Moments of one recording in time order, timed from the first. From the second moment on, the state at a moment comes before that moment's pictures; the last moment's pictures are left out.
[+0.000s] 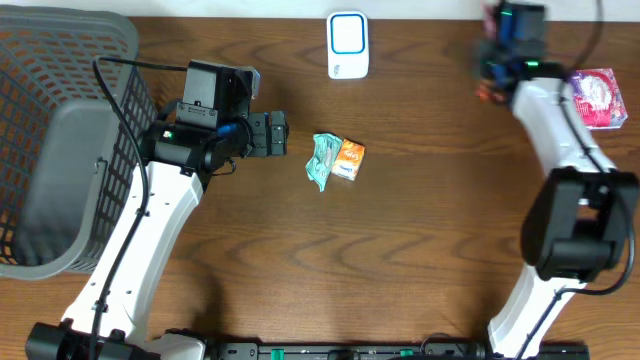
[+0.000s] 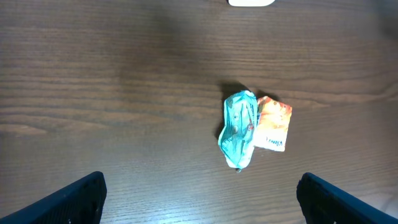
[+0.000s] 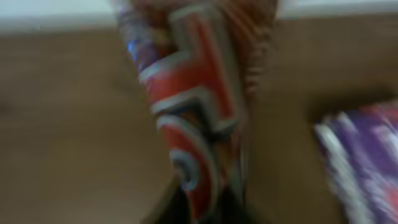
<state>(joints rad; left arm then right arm) -0.23 1.46 1.31 -0.79 0.17 -0.23 -0.09 2.06 1.67 -0.44 0.11 -0.04</state>
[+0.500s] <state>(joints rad) -0.23 1.46 1.31 -0.79 0.17 -0.23 -0.12 2.07 1.66 -0.59 -0.27 0.00</state>
